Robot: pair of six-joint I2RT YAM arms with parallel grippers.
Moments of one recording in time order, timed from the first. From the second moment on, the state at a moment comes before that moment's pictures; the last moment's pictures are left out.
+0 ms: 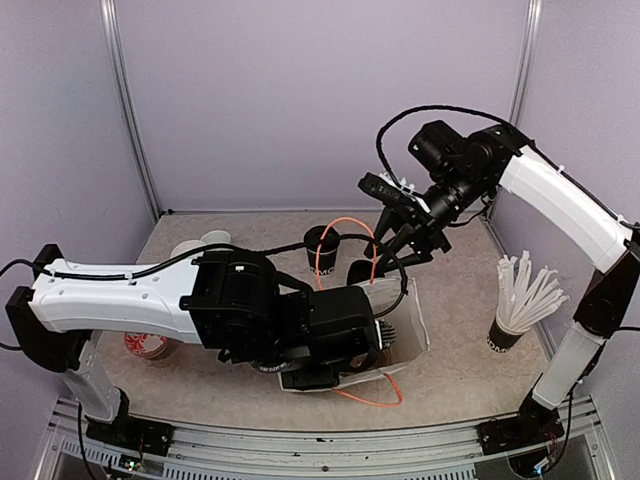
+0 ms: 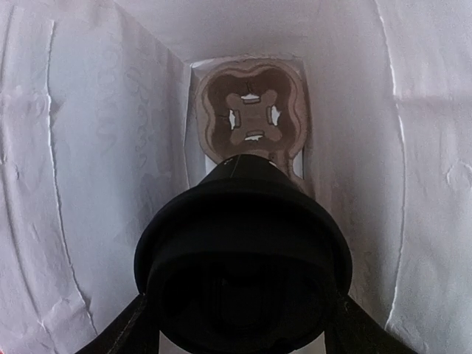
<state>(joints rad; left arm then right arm) -1.50 1.80 1.79 -1.21 -0.51 0.10 0.69 1.70 1.90 -1.35 -0.92 -0.87</state>
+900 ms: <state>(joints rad) -1.67 1.82 1.55 -1.21 -0.74 -0.08 0.66 1.96 1.82 -1.01 -0.78 -0.68</state>
